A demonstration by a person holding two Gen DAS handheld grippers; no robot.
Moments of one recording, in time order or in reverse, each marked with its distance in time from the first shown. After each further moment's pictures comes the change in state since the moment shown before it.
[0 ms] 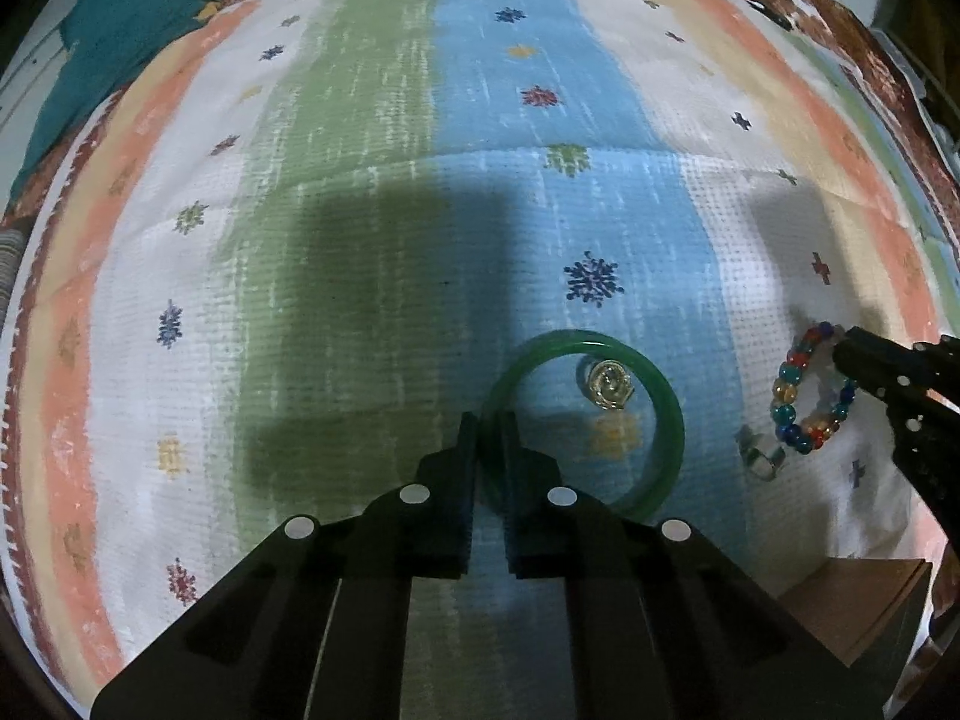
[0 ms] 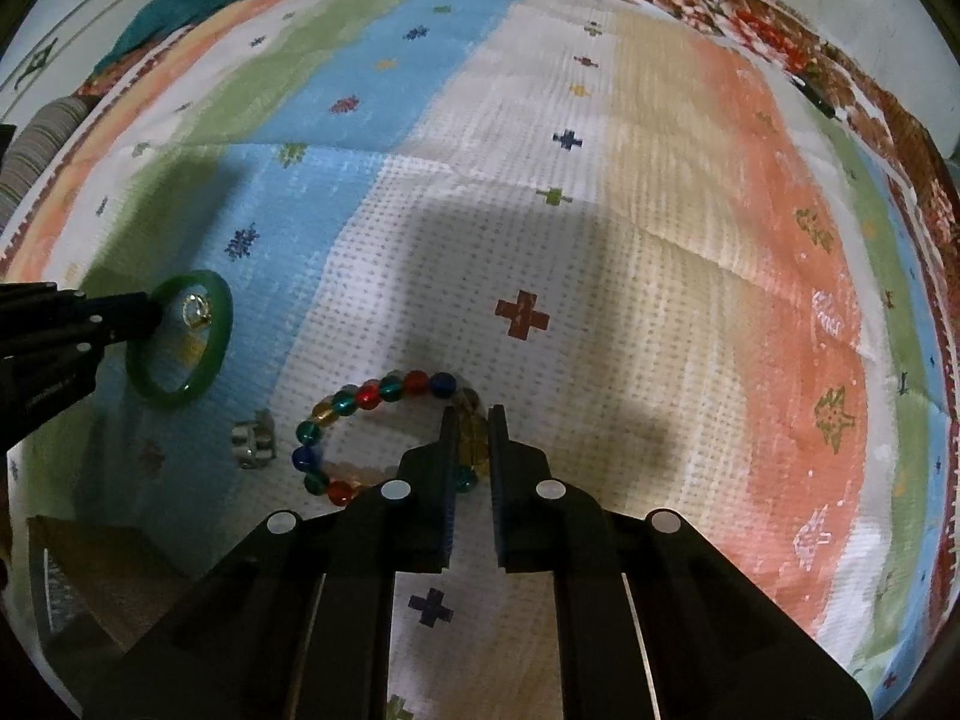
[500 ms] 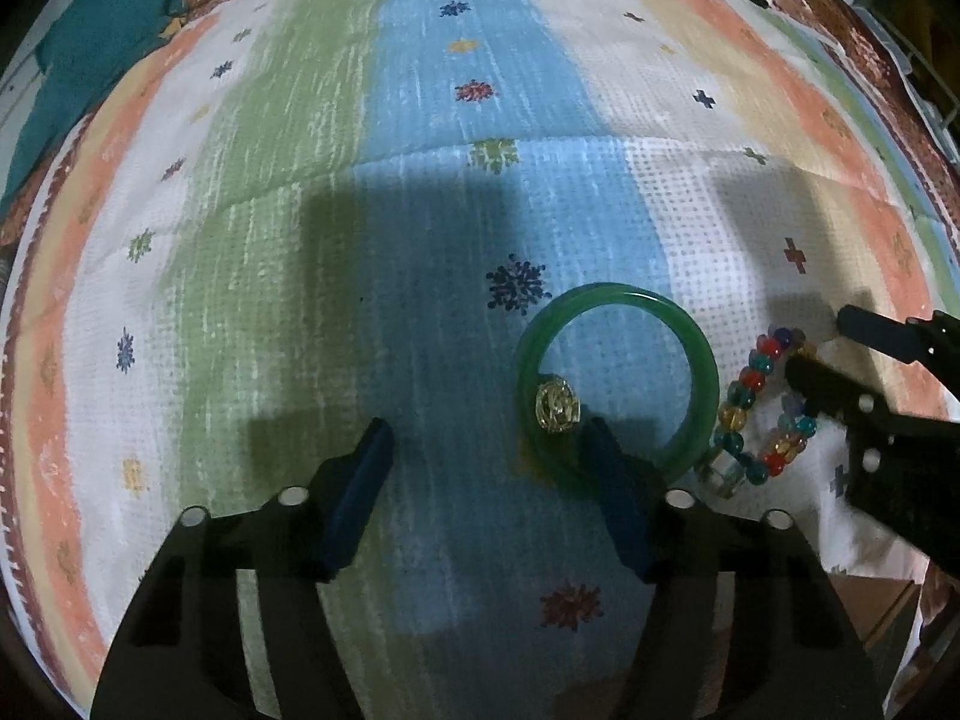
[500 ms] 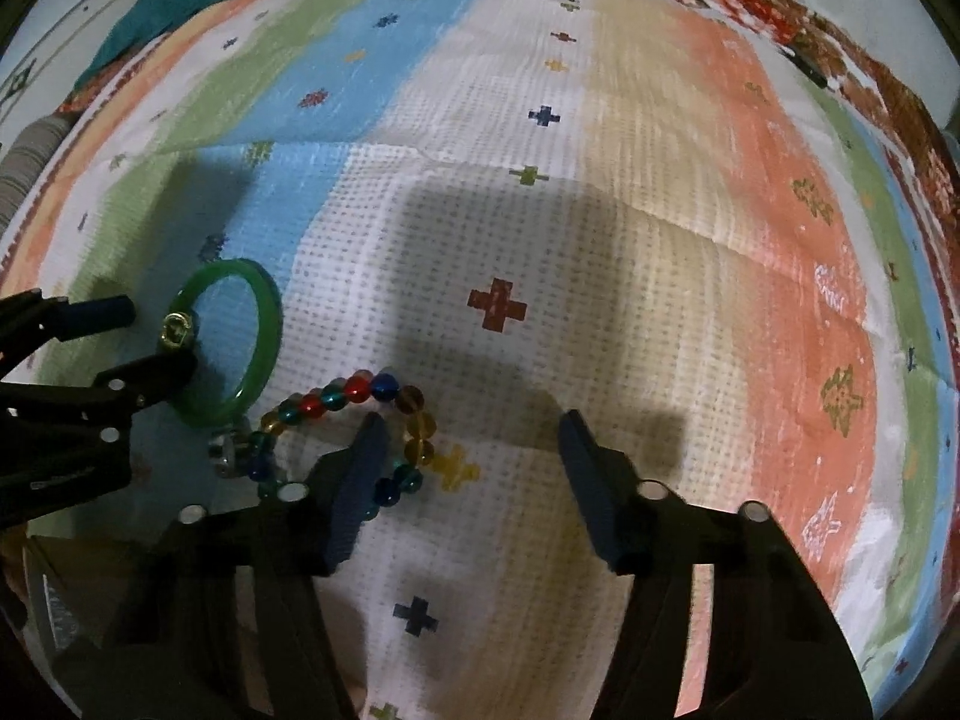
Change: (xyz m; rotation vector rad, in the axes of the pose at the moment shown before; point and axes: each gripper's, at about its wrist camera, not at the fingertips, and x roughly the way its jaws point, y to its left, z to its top) left arm 0.009 -0.032 0.005 0.045 0.017 -0.017; right arm 0.014 -0.010 -0.001 0.048 0.037 0.001
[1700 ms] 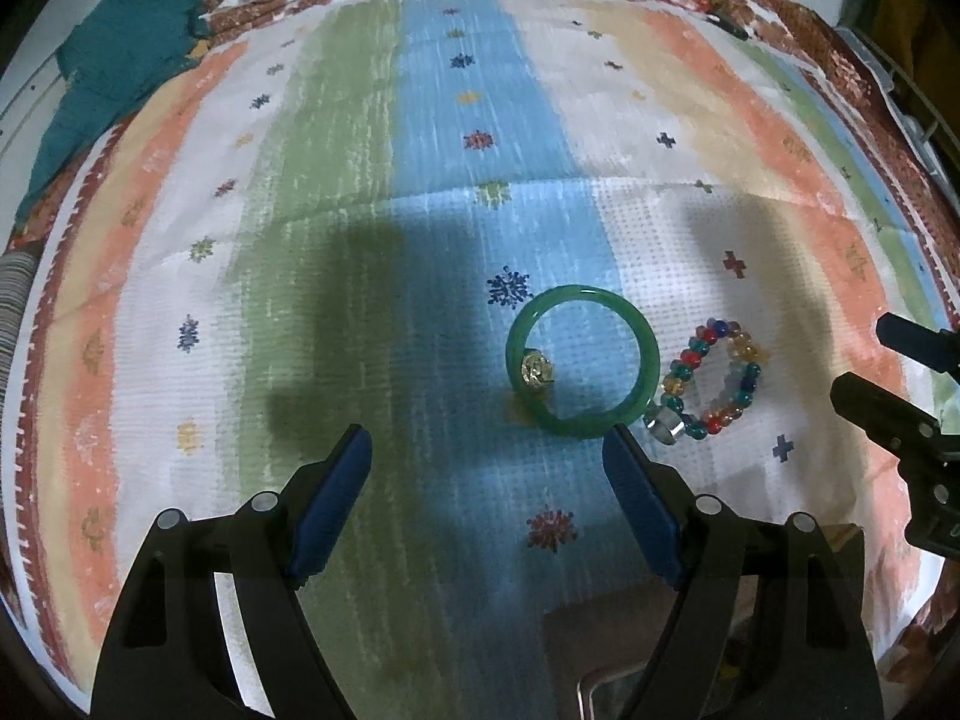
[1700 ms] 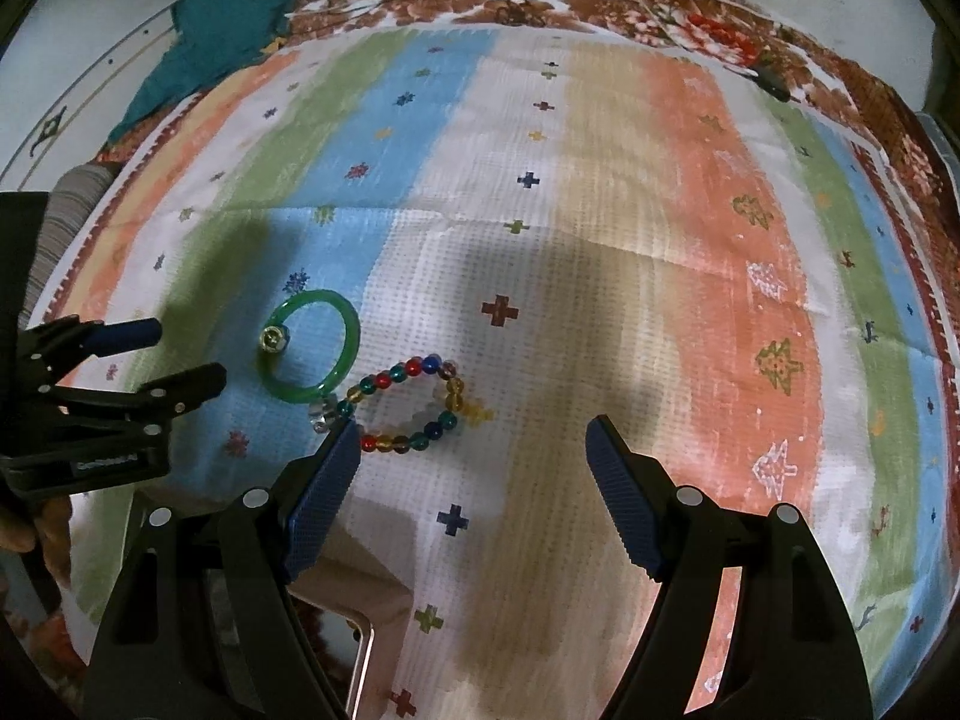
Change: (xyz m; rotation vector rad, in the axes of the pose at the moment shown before) left arm -0.049 -0.001 -0.014 -0.010 -0.063 -0.011; right arm -0.070 -0.007 -0.020 0.055 -0.100 0.059
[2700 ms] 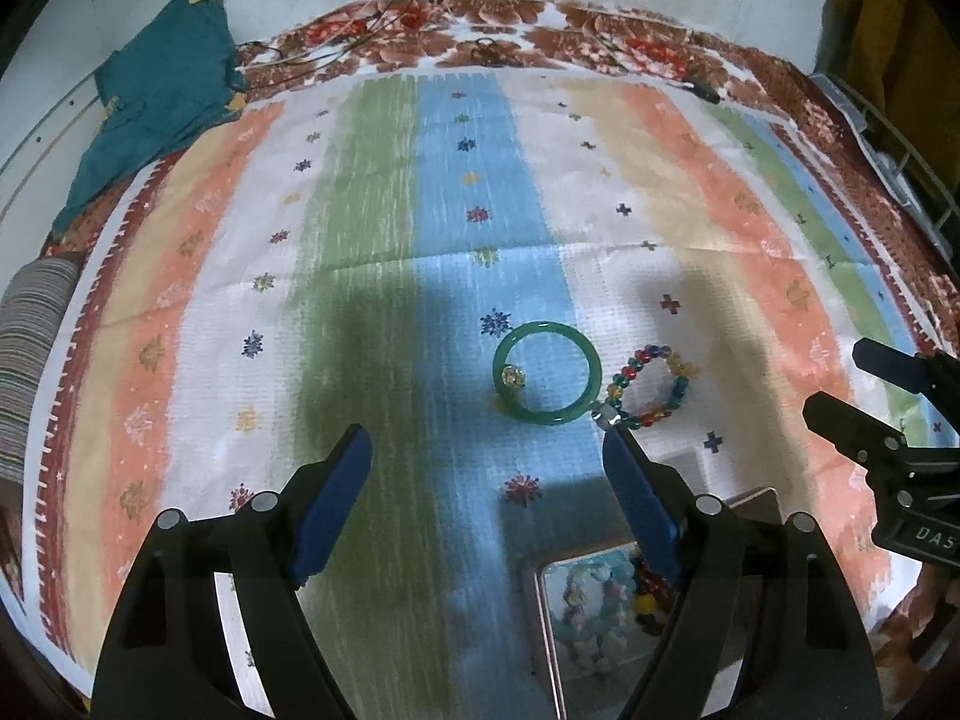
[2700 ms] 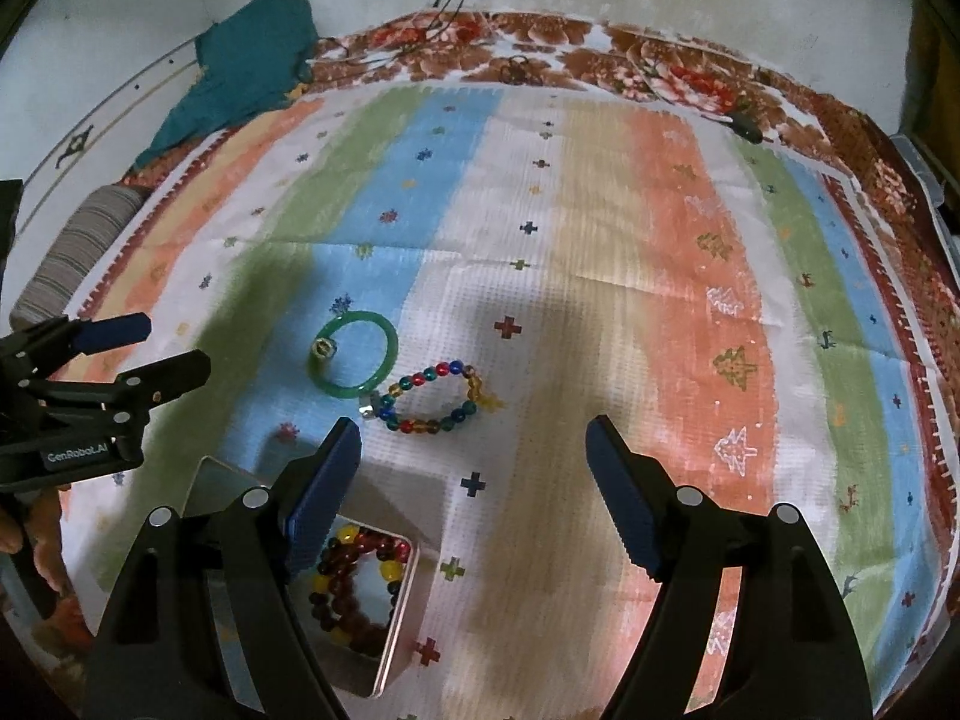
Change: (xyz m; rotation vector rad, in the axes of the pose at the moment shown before) left arm -0.075 -0.003 -0.027 -0.020 -0.154 0.005; right arm -0.057 0.008 -0.023 0.002 -0.109 0.005
